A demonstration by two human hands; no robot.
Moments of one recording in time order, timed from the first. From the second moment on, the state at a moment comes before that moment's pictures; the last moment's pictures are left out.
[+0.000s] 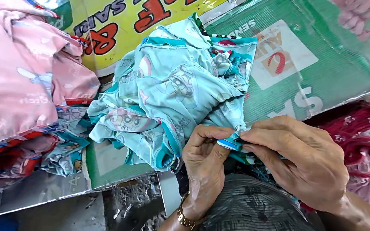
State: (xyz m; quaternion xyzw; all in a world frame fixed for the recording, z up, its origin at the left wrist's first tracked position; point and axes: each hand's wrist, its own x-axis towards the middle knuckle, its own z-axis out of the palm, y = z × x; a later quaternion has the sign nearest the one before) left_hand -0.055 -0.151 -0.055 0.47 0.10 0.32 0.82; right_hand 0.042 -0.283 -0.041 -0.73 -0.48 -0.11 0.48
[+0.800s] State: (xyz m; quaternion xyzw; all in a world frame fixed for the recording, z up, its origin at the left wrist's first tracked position) left_hand -0.056 -0.154 -0.056 0.53 0.10 0.33 0.78; right_hand 0.023 -0.287 -0.069 -0.75 -0.45 -0.11 0.47
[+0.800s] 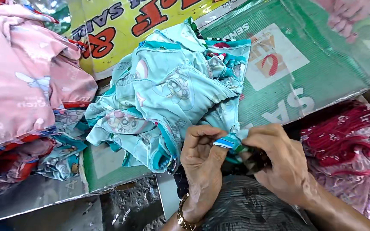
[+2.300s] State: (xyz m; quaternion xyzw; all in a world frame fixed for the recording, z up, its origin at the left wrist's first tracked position) left_hand -0.033 -0.152 -0.040 0.55 0.12 0.24 0.79; right_hand 0.060 -0.299 -0.043 -0.69 -0.47 -0.12 0.54
